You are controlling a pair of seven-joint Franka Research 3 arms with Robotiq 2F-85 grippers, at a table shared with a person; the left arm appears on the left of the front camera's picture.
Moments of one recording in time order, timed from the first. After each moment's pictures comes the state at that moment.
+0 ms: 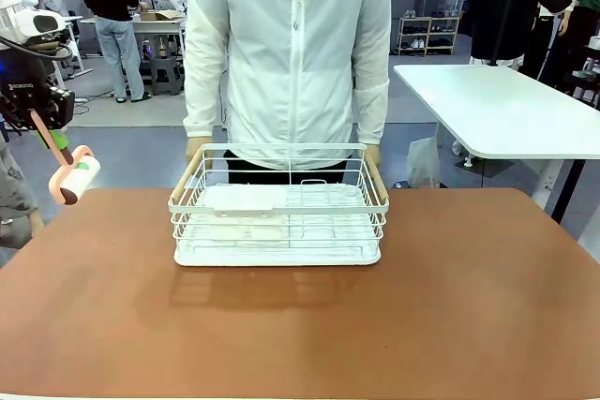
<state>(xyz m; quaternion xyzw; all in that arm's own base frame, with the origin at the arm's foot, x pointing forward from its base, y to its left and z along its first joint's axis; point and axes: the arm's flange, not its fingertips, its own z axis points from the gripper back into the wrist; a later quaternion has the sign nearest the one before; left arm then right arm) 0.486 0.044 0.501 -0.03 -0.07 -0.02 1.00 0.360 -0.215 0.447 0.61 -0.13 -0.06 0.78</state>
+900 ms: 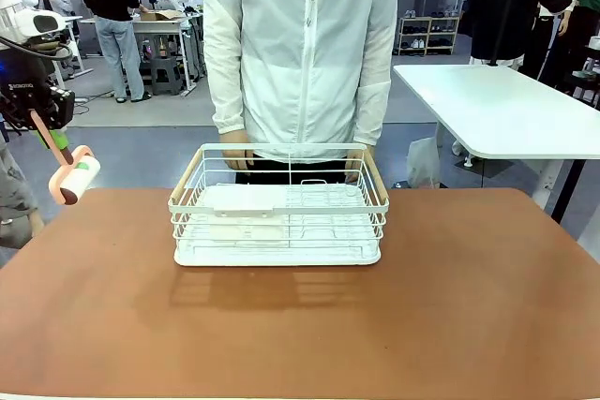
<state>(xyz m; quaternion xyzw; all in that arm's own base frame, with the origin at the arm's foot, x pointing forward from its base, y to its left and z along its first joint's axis) 0.486 0.044 0.501 -0.03 -0.07 -0.02 1.00 0.360 -0.215 0.447 0.61 -0.13 -0.06 0.78</state>
